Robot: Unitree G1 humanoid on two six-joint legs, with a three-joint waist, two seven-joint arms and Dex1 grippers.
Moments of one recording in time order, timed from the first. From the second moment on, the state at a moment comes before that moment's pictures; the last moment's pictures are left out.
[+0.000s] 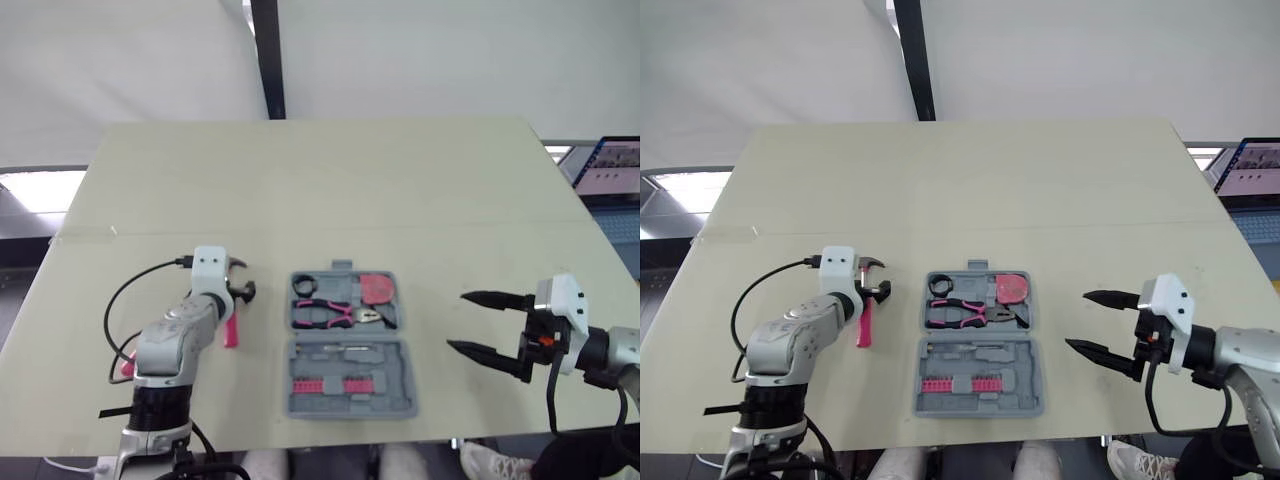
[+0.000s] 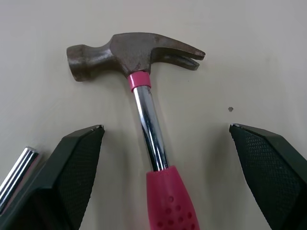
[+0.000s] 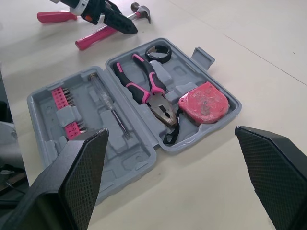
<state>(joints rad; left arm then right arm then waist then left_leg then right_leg) -0.36 0.24 0.12 -0.16 -0.21 1.05 0.11 0.14 -0.86 -0.36 -0.36 0.57 0.37 1.14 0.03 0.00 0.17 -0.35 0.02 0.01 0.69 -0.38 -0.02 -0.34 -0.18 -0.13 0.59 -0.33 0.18</state>
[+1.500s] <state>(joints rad) -0.13 0.63 0.04 -0.67 -0.46 1.03 -0.56 0.16 -0.88 -0.33 -0.36 0.55 0.37 1.15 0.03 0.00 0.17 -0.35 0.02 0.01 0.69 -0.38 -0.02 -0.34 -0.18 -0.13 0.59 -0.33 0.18</state>
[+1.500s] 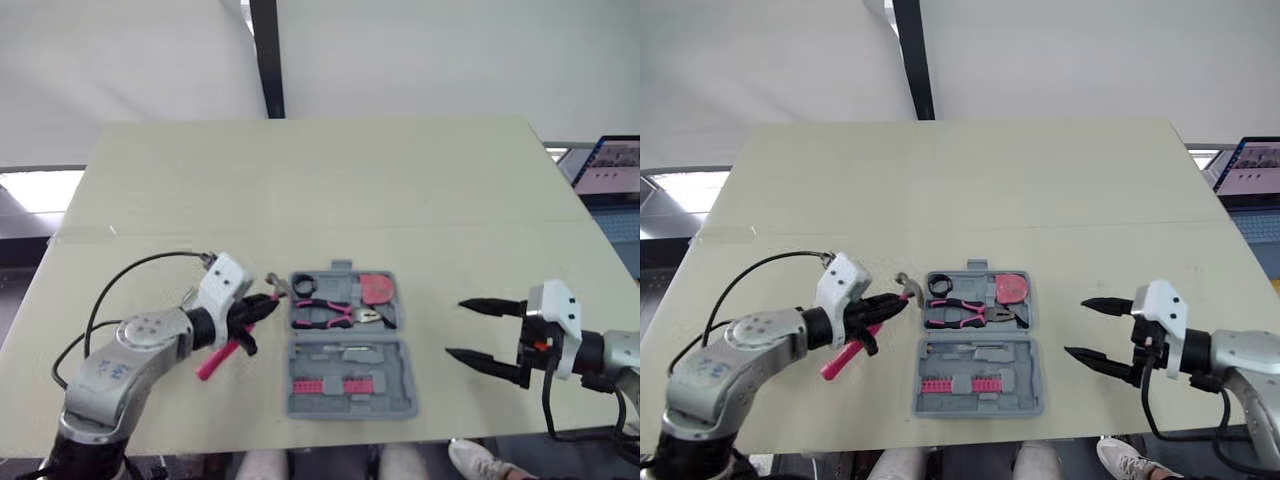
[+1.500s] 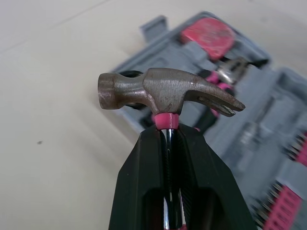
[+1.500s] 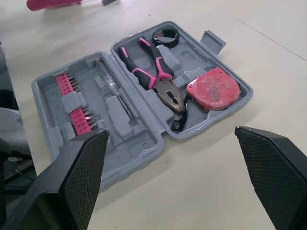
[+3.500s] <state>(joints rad) -0.68 0.36 -0.82 -0.49 -0.28 1.25 -0.43 0.26 -0.98 -0.38 -0.35 0.55 0.37 1.25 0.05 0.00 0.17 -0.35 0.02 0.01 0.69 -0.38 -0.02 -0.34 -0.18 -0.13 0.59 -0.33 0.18</state>
